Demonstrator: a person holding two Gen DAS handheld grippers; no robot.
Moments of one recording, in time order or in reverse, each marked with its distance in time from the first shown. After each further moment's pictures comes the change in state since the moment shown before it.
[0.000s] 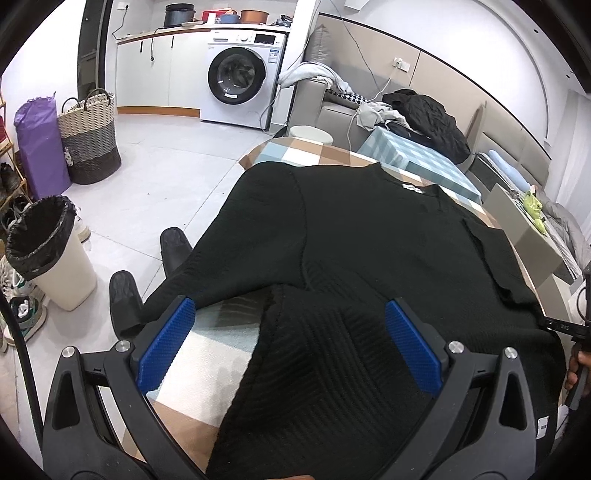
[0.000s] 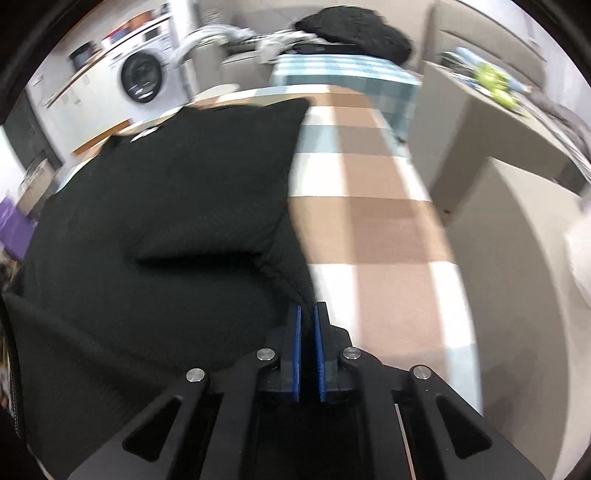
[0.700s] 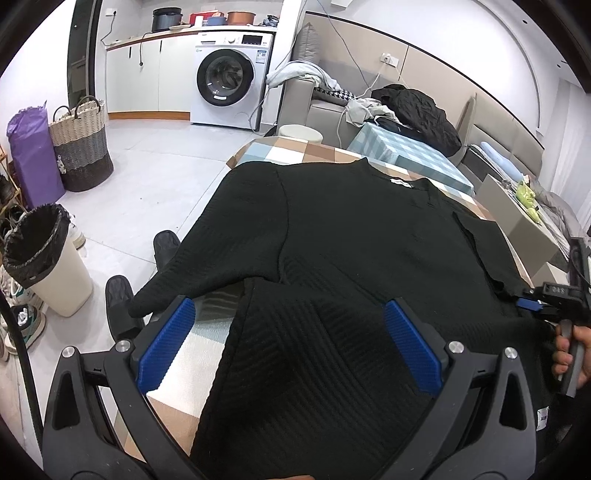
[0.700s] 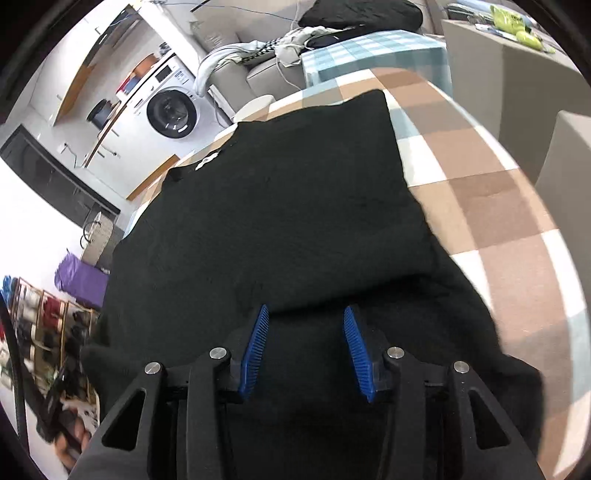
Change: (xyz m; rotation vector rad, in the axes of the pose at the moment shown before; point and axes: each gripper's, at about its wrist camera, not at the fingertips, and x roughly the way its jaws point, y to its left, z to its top) left arm -0.009 -0.020 -0.004 0.036 0.005 -0.020; right arm 0.014 0.062 0.011 0.228 0.039 0.389
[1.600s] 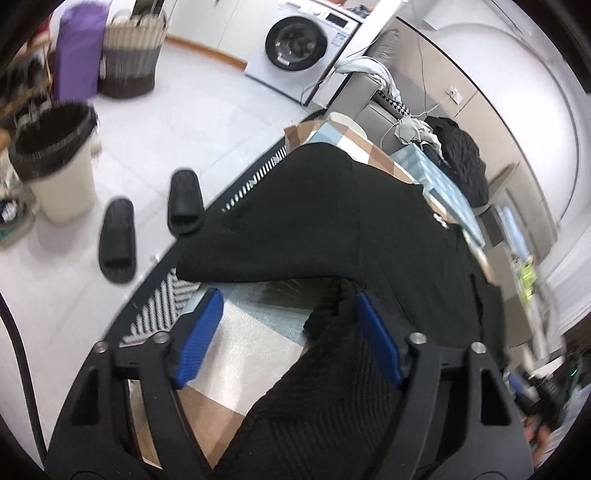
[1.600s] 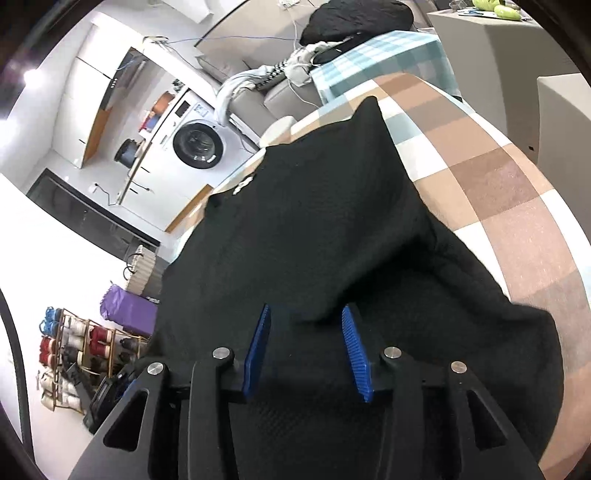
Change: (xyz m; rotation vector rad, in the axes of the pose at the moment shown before) left arm 0.021 0.098 -0.006 -0.403 0.100 -0.043; right arm -0.049 -0.003 -0.026 0.051 -0.084 0.167
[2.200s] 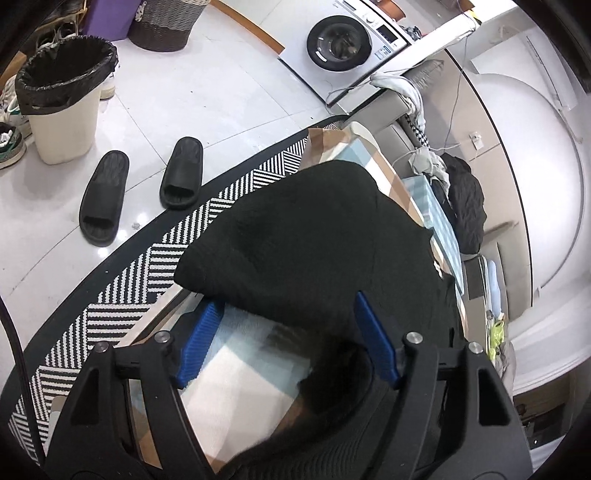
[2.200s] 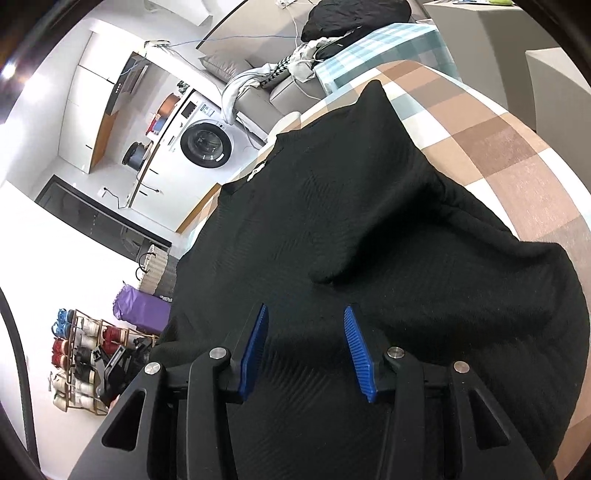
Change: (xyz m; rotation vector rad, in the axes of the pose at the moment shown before) left arm 0.051 0.038 0.037 -0.253 0.020 -0.052; right arm 0.004 0.004 -0.024 0.037 0.019 0.044
